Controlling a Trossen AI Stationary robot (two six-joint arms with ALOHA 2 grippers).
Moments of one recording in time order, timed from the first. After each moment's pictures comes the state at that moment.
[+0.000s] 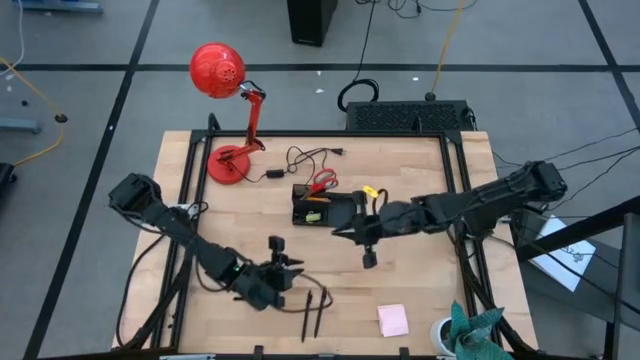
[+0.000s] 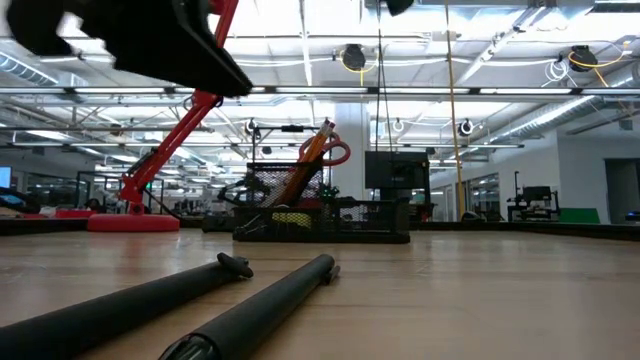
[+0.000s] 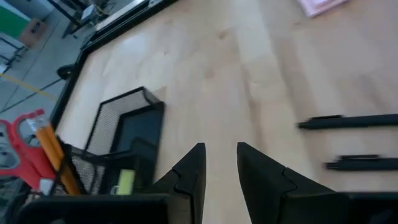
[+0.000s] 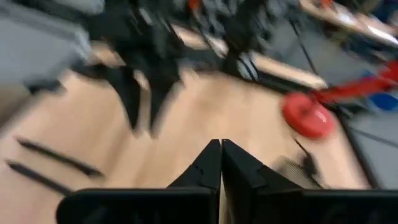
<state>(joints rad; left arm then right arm) -0.62 1.64 0.95 -0.10 -0.73 -0.06 0.26 1.38 1.05 -0.09 0.20 -0.18</state>
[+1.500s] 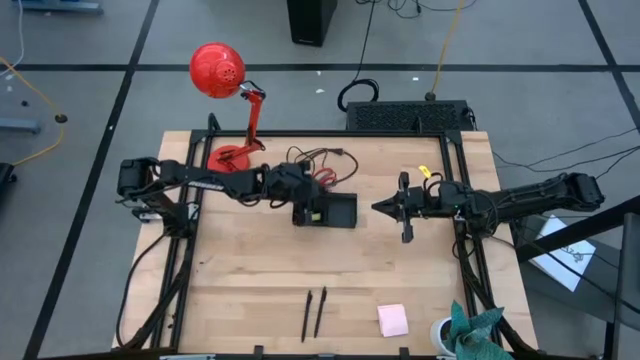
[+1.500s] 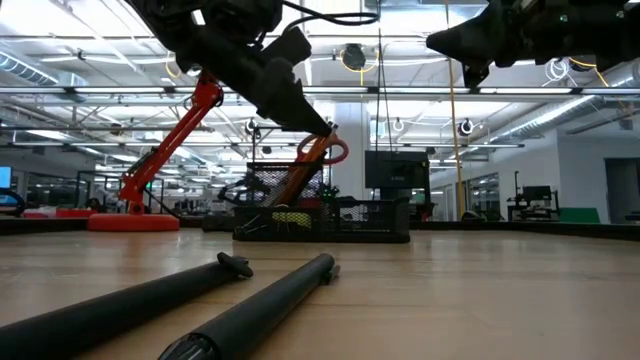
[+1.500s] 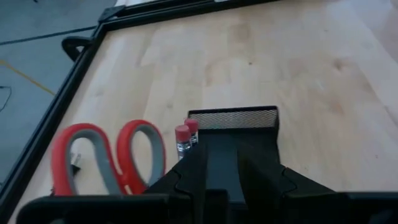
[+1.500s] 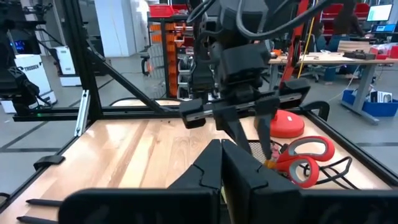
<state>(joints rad) 0.15 1.60 0.95 0.11 0.02 0.22 0.03 0.84 0.33 0.48 0.05 0.03</state>
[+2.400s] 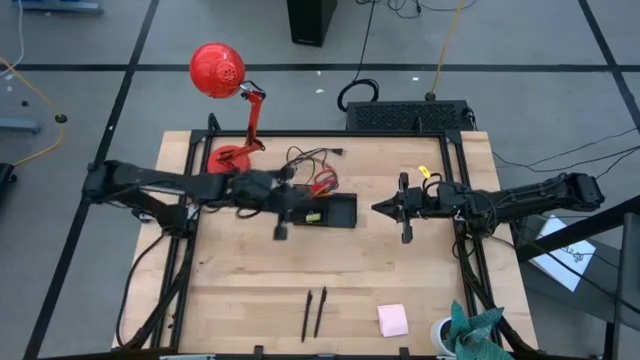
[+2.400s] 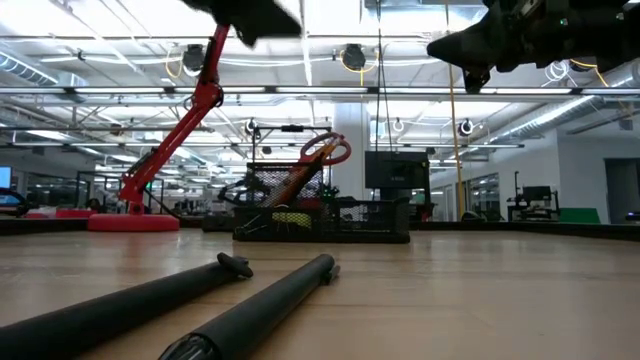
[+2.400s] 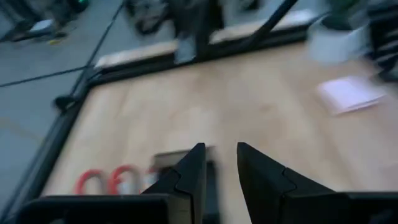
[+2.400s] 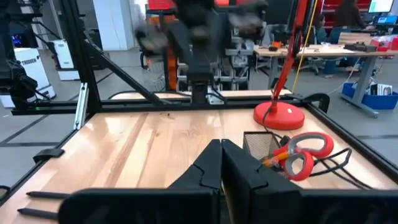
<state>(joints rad) -0.02 1.31 0.98 -0.11 0.00 0.19 0.03 0.84 0.33 0.44 0.05 0.04</state>
